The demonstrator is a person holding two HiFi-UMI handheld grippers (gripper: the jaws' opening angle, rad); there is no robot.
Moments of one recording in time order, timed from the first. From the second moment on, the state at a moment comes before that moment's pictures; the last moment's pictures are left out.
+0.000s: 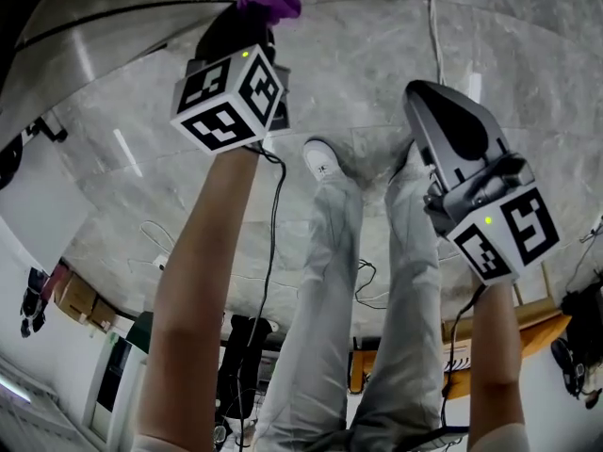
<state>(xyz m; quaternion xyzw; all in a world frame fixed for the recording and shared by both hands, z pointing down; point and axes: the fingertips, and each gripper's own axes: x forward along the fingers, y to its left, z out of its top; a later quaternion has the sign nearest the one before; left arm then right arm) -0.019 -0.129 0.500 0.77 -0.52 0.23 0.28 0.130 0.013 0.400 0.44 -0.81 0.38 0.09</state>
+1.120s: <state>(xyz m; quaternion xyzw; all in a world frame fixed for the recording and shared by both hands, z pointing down) -0.010 -0.073 0.509 0.73 -0.57 0.26 0.28 0.194 0.022 0.397 0.44 -0.81 0.37 0.09</state>
